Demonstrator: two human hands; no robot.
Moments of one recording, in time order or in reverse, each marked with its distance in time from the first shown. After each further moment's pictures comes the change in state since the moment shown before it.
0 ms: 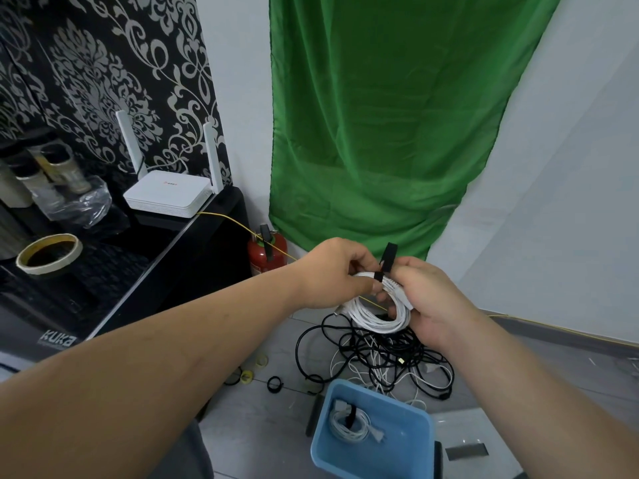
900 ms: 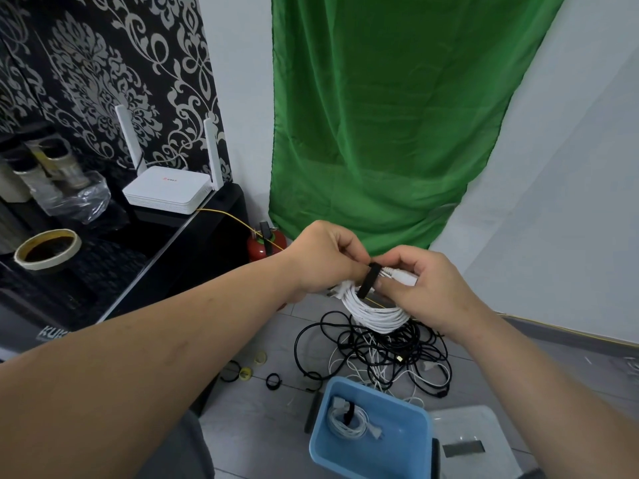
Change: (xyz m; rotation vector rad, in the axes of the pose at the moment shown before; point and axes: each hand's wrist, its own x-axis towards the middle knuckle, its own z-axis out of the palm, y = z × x) left_hand -0.002 0.002 -0.009 -0.403 0.110 -0.214; right_hand -0.011 -0.007 -0.021 -0.626 -0.149 -0.589
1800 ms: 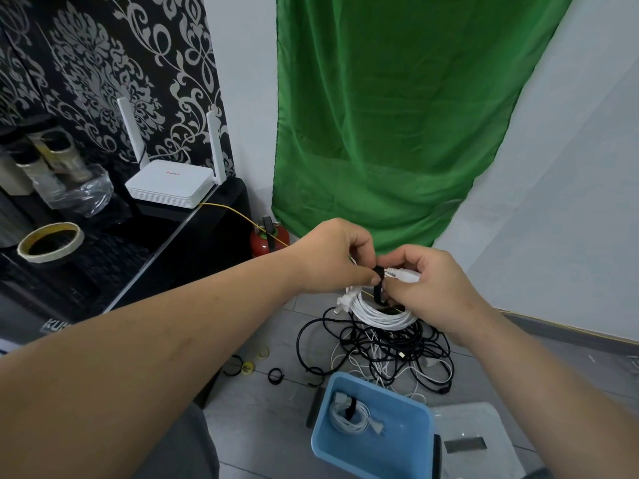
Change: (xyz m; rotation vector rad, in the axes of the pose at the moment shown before) left_hand -0.001 0.004 -0.005 0.382 -0.081 0.235; right_hand -0.002 0.000 0.004 0.064 0.003 0.135
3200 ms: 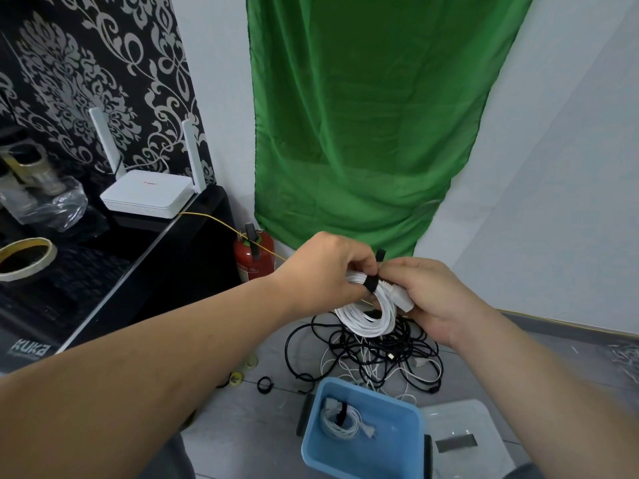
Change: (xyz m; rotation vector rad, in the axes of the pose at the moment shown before) left_hand 0.001 0.005 0.023 0.191 0.095 0.263; right_hand 0.011 0.015 -0.007 0.545 0.061 0.403
